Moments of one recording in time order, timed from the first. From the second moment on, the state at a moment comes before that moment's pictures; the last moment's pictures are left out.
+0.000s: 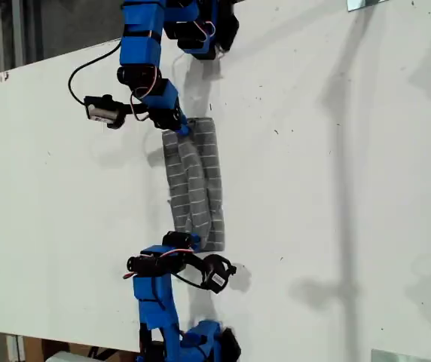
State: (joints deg) arm 0 -11.3 78.8 74.8 88.4 -72.4; arm 1 12.8 118.7 117.7 72.3 68.0
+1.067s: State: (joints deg) arm 0 -23.6 78.8 86.2 87.5 -58.5; arm 1 21.4 98.9 109.2 74.4 55.6
